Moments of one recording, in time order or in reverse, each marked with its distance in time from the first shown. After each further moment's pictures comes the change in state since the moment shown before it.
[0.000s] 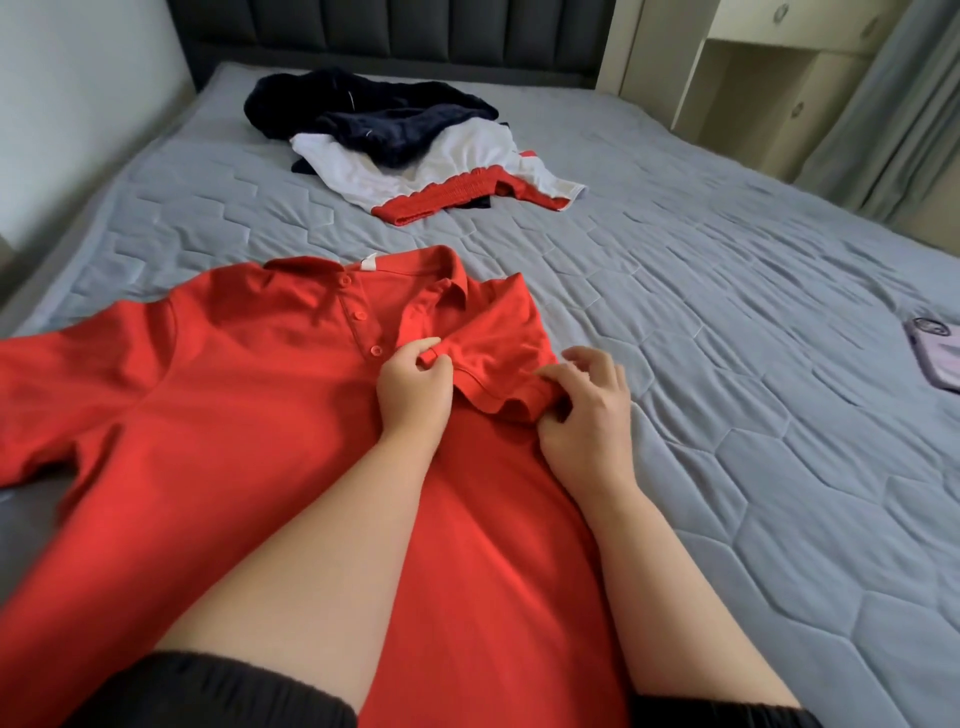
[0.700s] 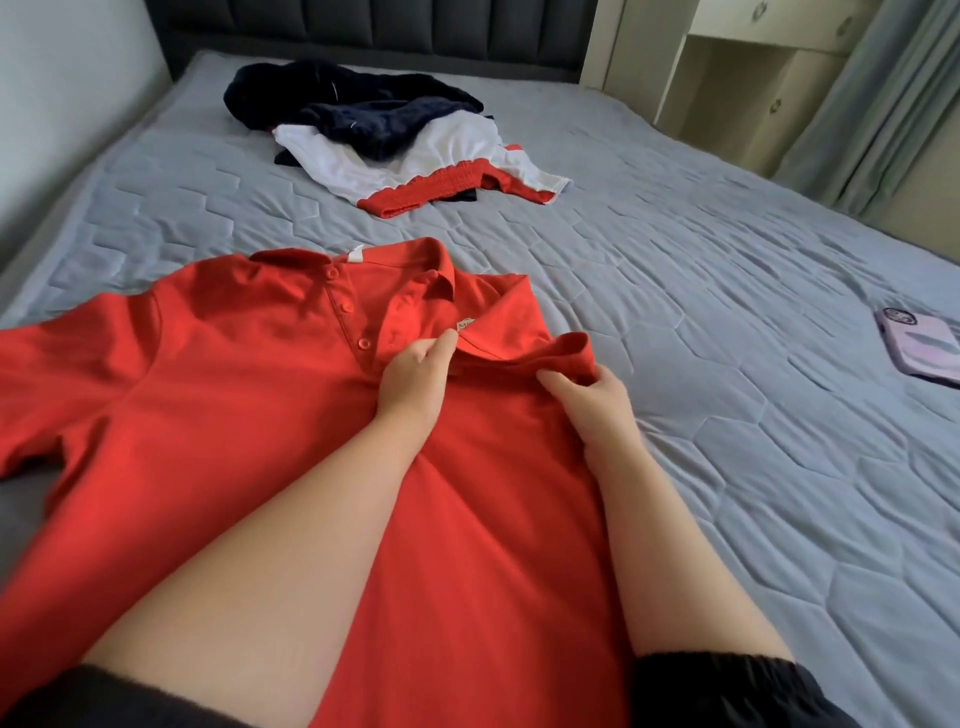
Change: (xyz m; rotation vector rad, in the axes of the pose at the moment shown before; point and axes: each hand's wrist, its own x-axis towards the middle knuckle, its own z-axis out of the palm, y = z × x) left_hand -0.003 0.010 -0.004 0.095 -0.290 -0.097; right_hand 0.016 0.012 -0.008 0.530 -0.213 0.823
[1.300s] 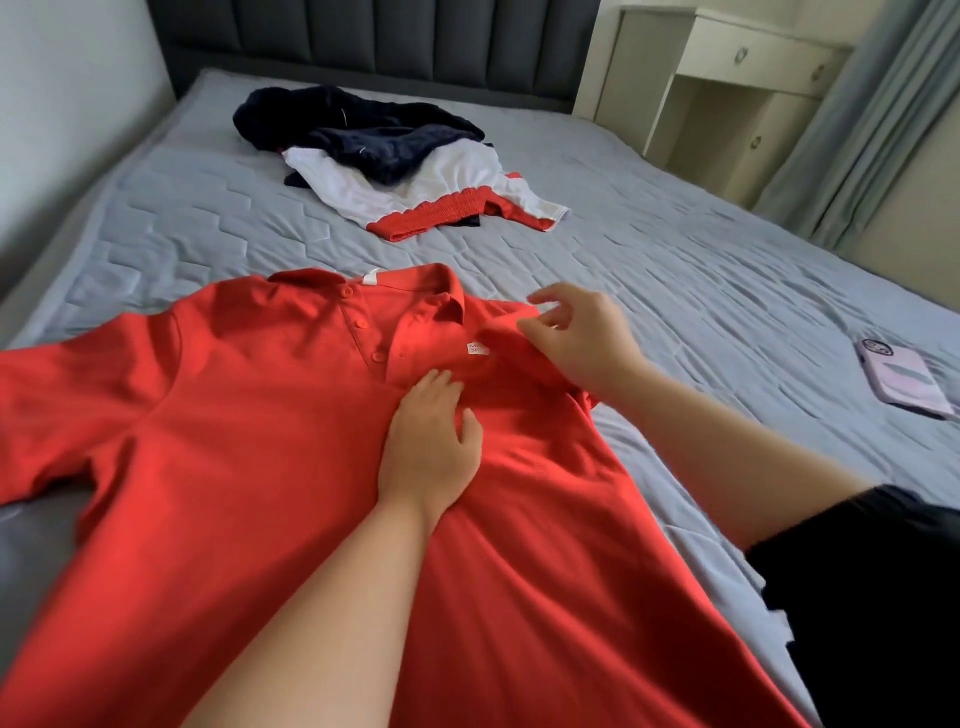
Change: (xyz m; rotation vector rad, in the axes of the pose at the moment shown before) left_hand -0.036 -0.029 -0.004 0.414 0.141 0.597; right_hand 0.018 -0.086 0.009 -0.578 -0.053 -0.618
